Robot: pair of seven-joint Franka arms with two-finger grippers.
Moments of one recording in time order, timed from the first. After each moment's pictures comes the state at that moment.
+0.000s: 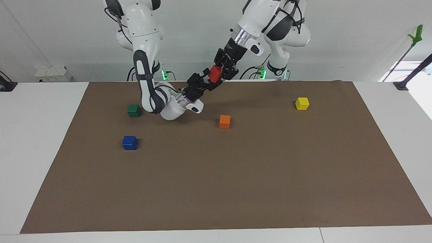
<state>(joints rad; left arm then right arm) -0.29 -0.28 -0.43 -2.13 -0.54 2.29 -2.29 0.39 0.34 -0.03 -2.36 2.20 0.95 -0.67</state>
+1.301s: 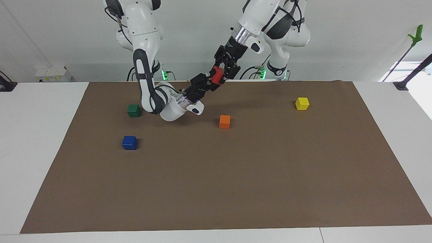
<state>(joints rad) -0.30 -0.32 -0.42 -2.15 -0.55 2.30 -2.28 0.39 0.34 -0.04 -2.31 2.20 1.00 -0.68</state>
